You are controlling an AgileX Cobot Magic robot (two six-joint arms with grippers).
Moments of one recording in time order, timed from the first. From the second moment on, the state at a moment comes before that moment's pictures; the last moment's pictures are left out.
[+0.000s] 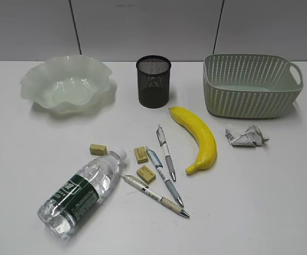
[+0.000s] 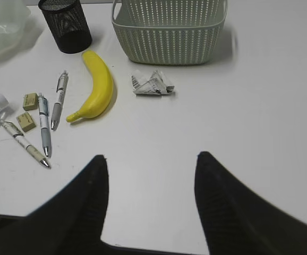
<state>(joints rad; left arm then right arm) -0.04 -0.01 -0.54 -0.02 1.06 0.00 0.02 -0.01 -0.51 0.21 1.04 -0.07</state>
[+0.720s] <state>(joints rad) -0.04 0.37 -0.59 -0.30 0.62 0.08 0.02 -0.01 -0.51 0.21 1.03 -0.07</state>
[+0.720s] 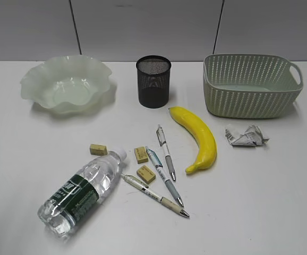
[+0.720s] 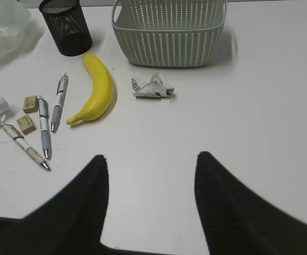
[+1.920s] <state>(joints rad) -0.66 1.86 -1.42 -0.62 0.67 0.18 0.02 -0.01 -0.51 0.22 1.03 -0.07</state>
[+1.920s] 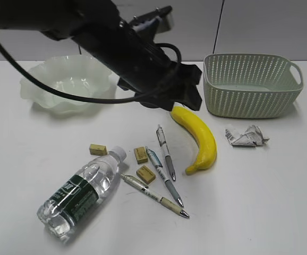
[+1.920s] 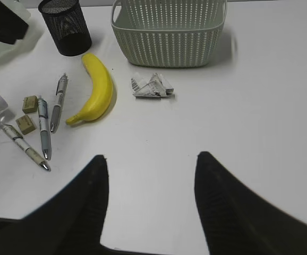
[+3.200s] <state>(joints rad) -0.89 2.47 -2.11 -0.02 1.06 -0.27 0.02 -0.01 -0.51 0.22 1.03 -0.07</state>
